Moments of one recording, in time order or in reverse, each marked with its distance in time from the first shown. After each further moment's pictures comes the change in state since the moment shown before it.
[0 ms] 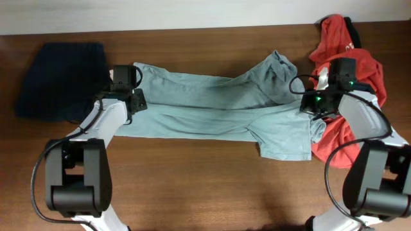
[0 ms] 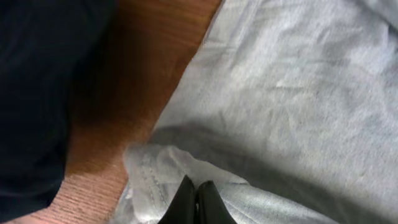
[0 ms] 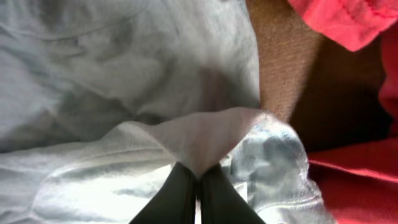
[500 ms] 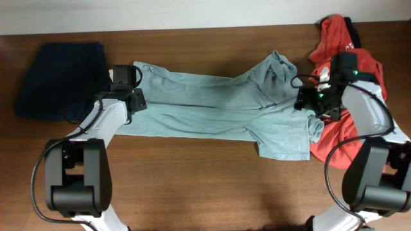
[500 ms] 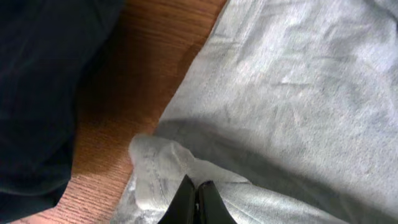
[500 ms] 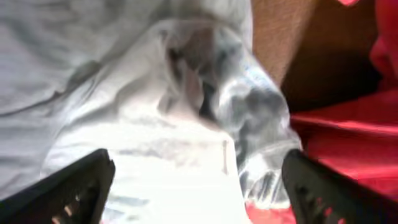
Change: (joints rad) left arm 0.000 0.000 0.000 -0.005 -0.014 0.000; right arm 0.000 0.026 0.136 -0.247 0.002 0.003
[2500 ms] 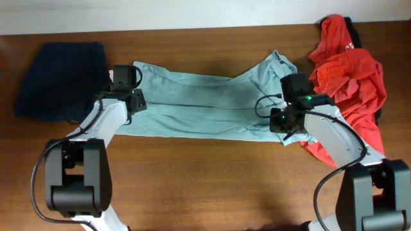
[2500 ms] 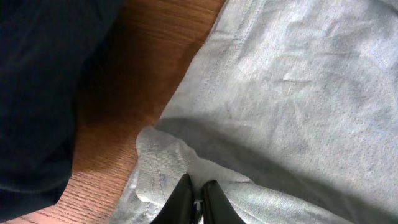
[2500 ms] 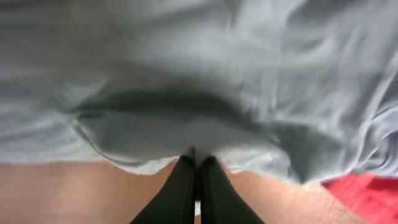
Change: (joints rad) left arm 0.000 0.000 0.000 -0.008 0.000 0.000; right arm 0.313 -0.168 -0.284 0.163 0.163 0.114
